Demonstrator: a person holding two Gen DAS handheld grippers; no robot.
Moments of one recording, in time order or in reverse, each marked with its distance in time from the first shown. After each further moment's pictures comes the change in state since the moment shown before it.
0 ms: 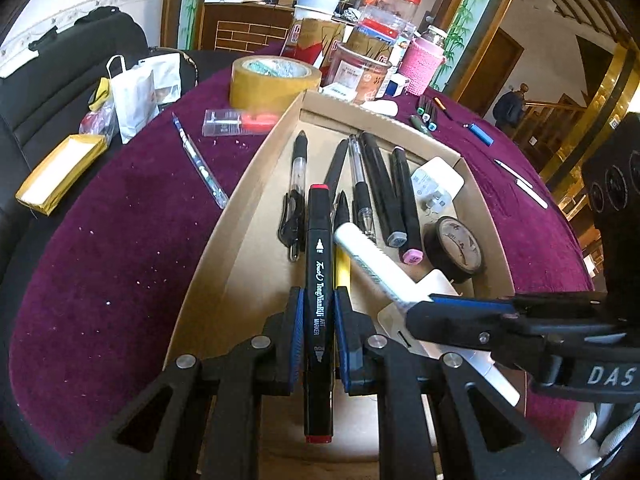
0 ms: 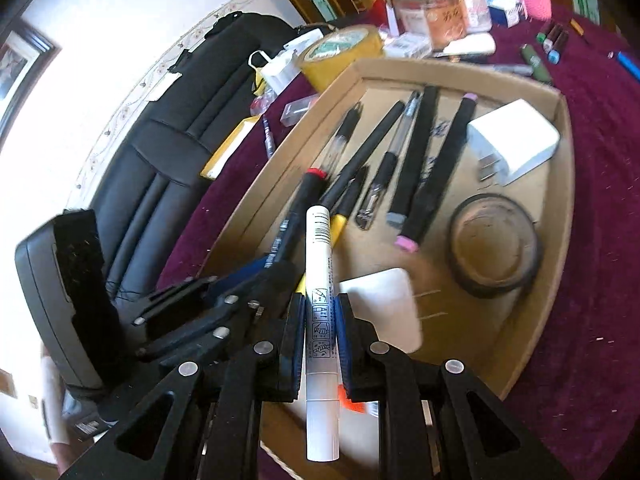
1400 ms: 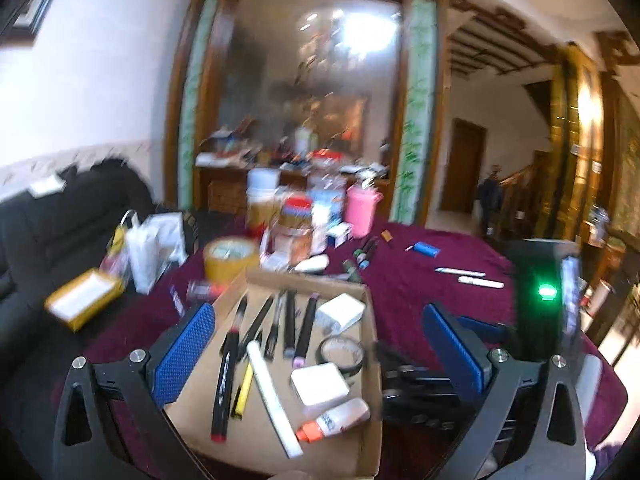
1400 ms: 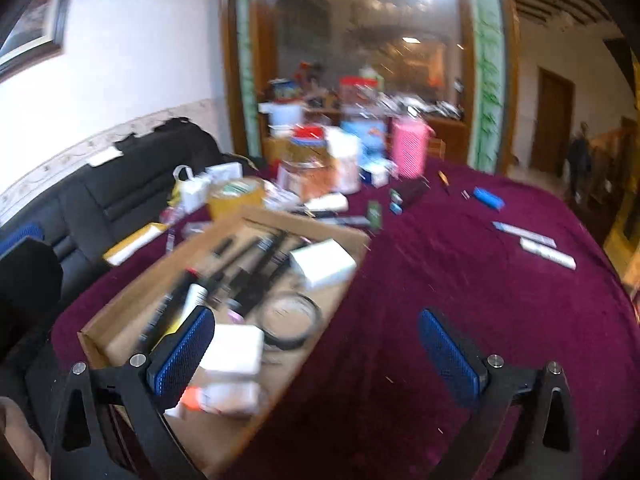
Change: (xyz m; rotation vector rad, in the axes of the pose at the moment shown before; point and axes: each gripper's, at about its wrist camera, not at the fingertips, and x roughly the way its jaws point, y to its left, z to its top) left arm -0.117 -0.117 -0.030 0.120 -0.555 0.086; right arm -0.109 -0.024 -0.059 -0.159 -0.558 -0.484
